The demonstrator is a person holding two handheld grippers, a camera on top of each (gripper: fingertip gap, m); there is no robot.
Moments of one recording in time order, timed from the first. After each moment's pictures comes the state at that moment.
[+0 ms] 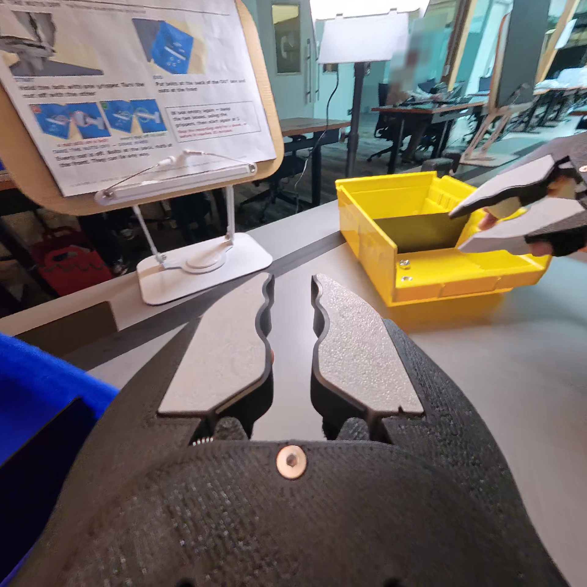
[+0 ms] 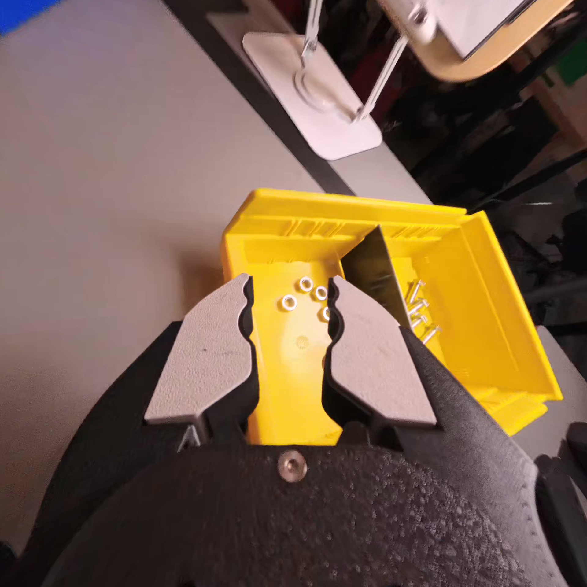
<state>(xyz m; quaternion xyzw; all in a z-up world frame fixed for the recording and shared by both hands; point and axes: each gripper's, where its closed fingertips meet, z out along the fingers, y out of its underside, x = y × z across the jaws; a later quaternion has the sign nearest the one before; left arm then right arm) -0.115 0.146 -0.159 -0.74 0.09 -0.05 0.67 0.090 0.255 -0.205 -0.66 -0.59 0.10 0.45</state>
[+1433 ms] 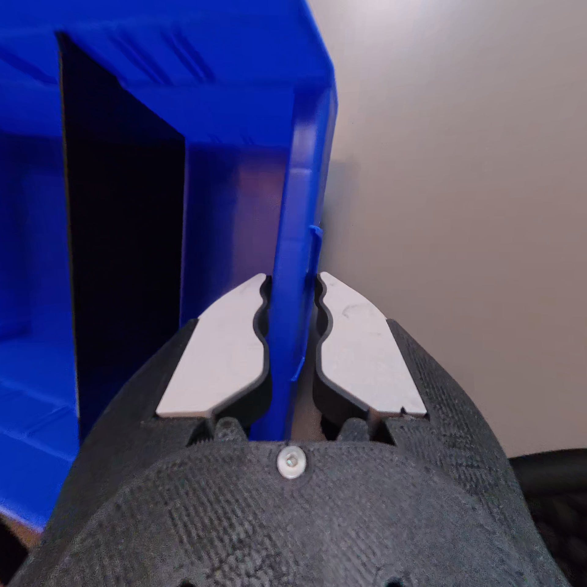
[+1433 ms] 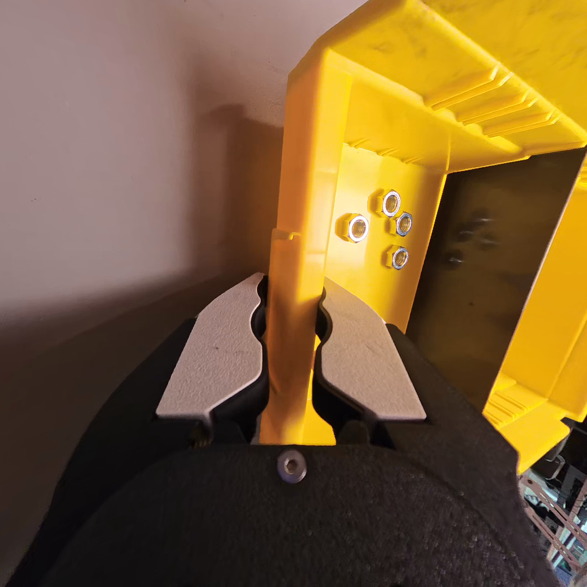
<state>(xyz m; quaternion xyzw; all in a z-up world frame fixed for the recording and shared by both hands) -0.251 0.040 -0.301 -0.94 0.23 0.08 0.23 0.115 0.250 -0.308 -0.65 -0.72 -0.08 0.24</state>
